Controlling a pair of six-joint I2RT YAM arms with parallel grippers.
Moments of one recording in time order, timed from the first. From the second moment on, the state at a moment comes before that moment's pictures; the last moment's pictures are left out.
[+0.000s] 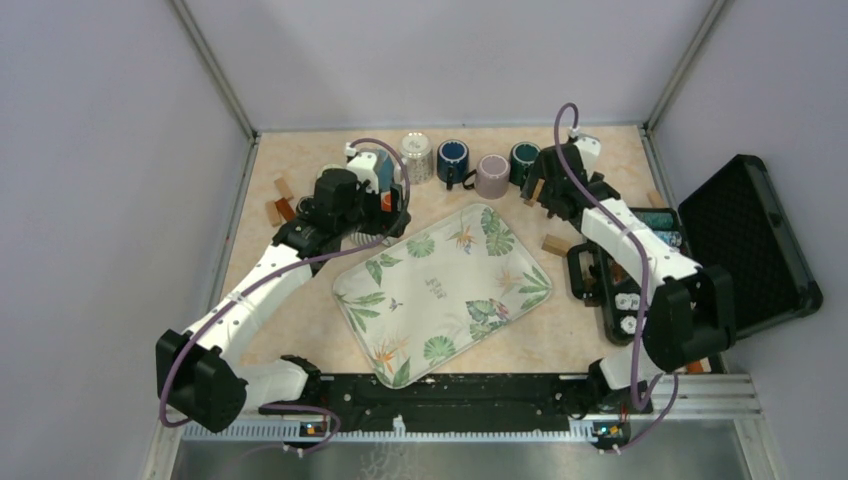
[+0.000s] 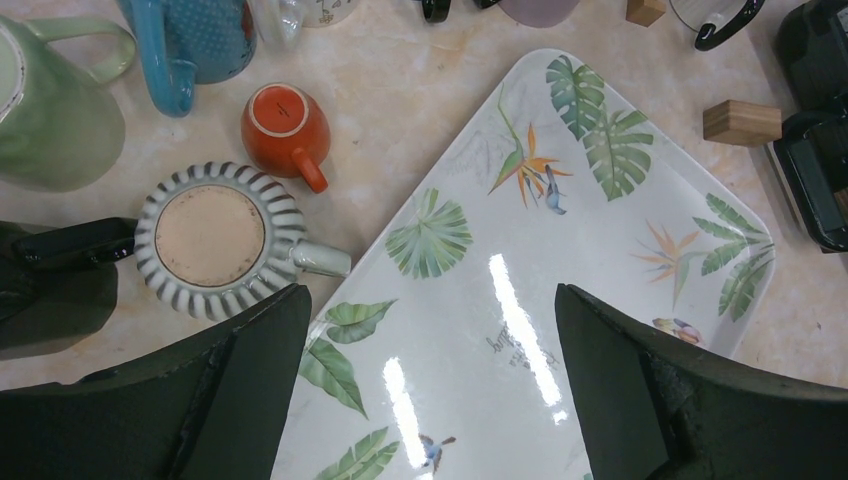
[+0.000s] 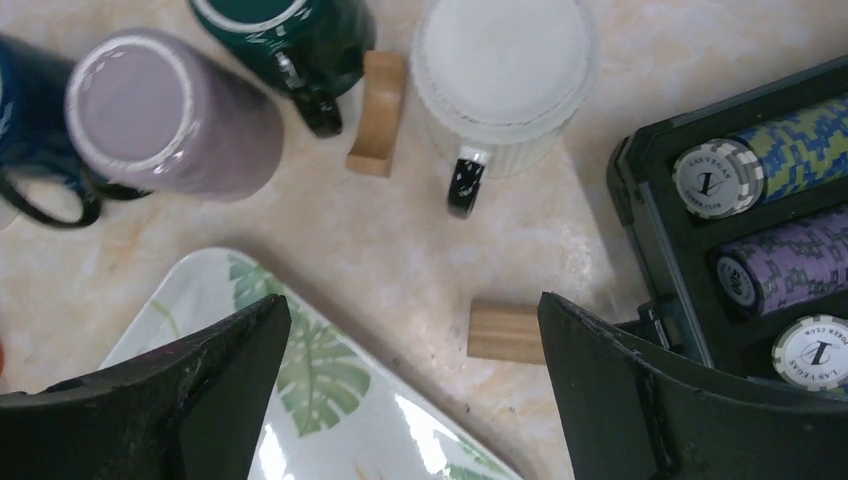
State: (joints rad) left arm -0.46 1.21 1.04 -0.34 0.06 -0.23; right arm 0.36 1.46 1.17 -0.46 0.45 0.55
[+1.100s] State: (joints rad) left arm -0.46 1.18 0.99 -0.34 0.06 -0.23; right arm 0.24 1.83 1.33 -0.39 0.57 0.68
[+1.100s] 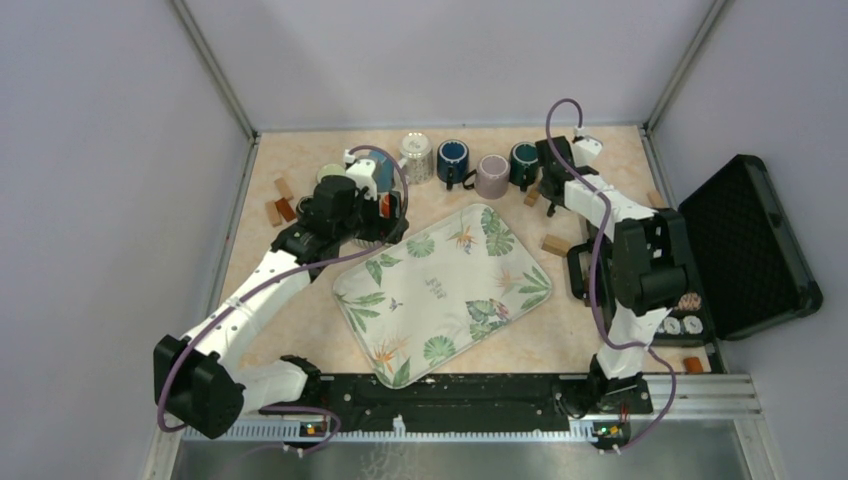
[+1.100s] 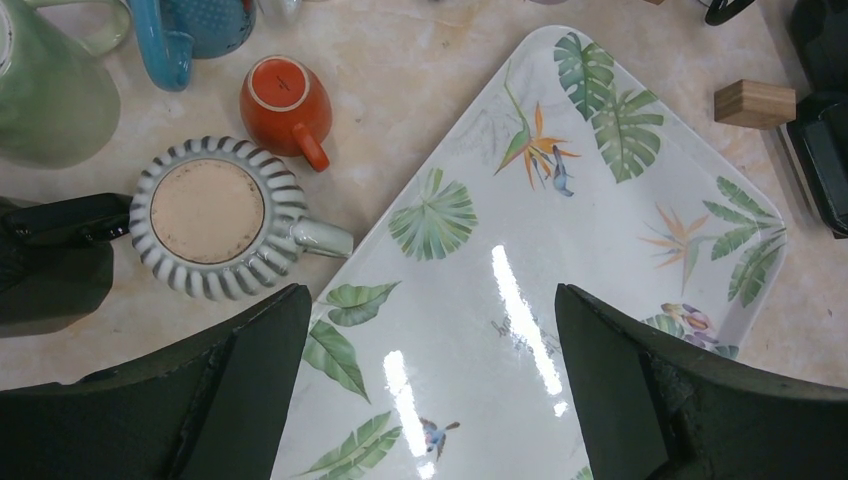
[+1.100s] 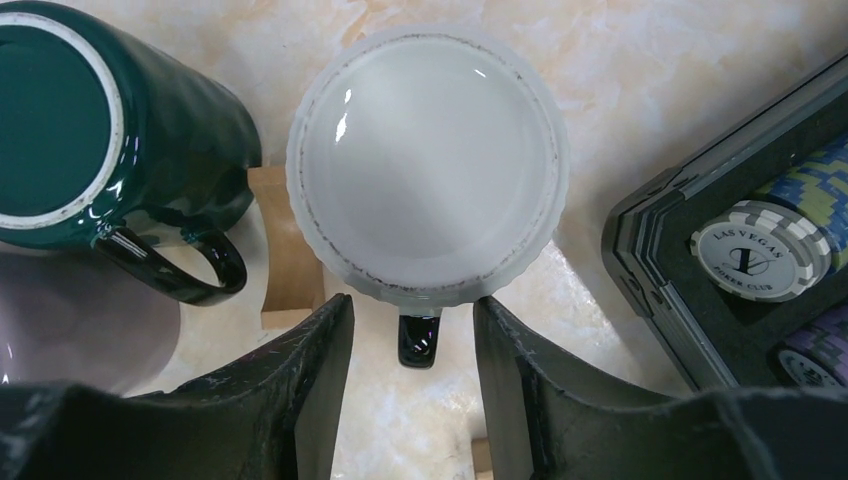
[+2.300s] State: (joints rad) left arm -0.46 1.18 0.97 -0.34 0.06 -0.23; right arm 0.21 1.86 1.30 -0.38 0.59 0.74
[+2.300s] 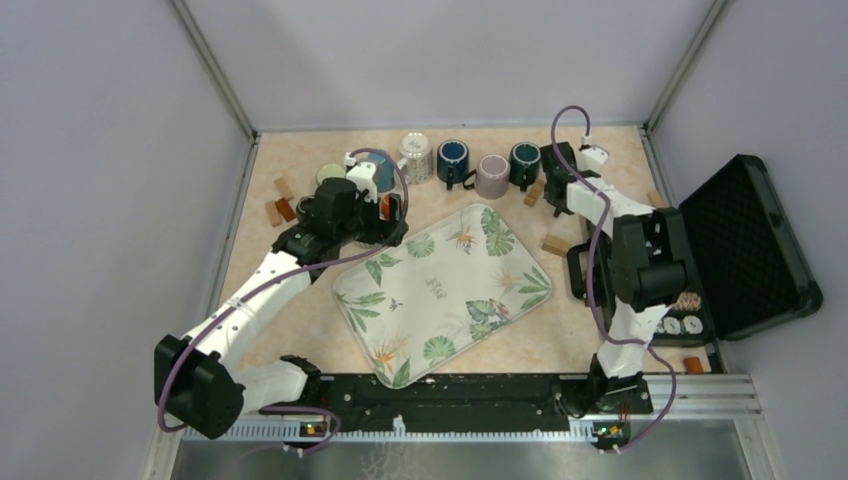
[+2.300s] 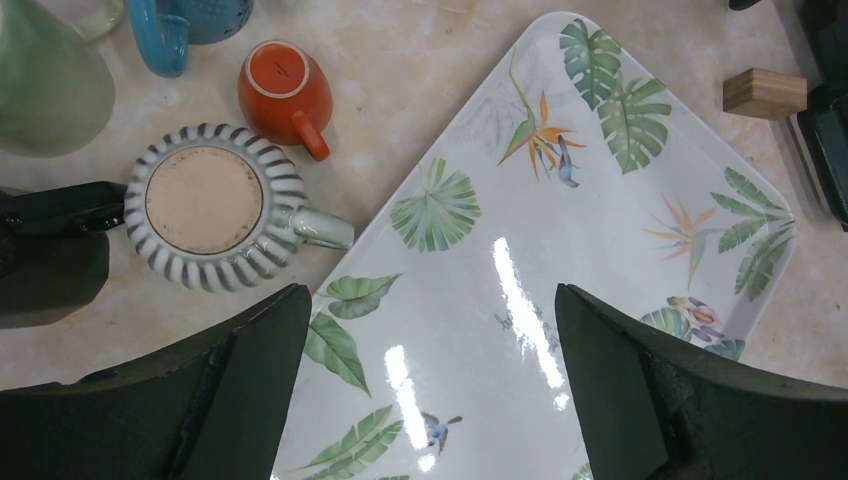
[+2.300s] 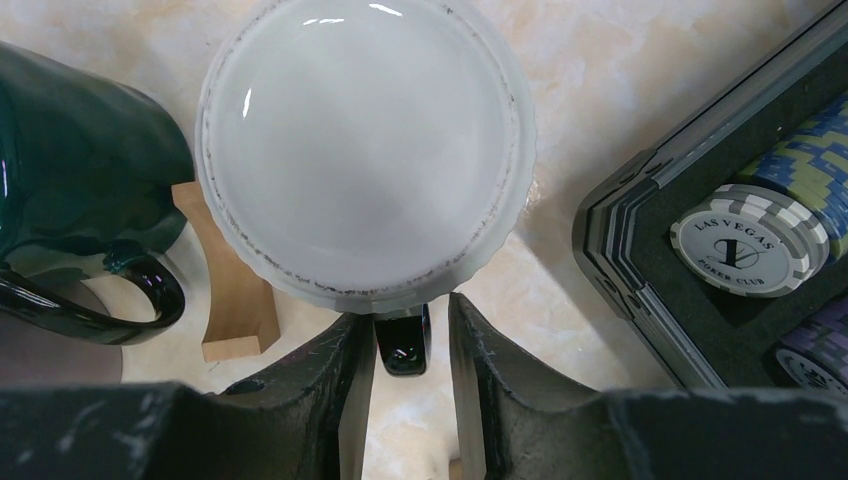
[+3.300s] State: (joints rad) left arm -0.43 1.25 0.97 -0.23 0.26 -0.54; right arm 0.20 1.73 1.30 -0.36 0.42 0.63
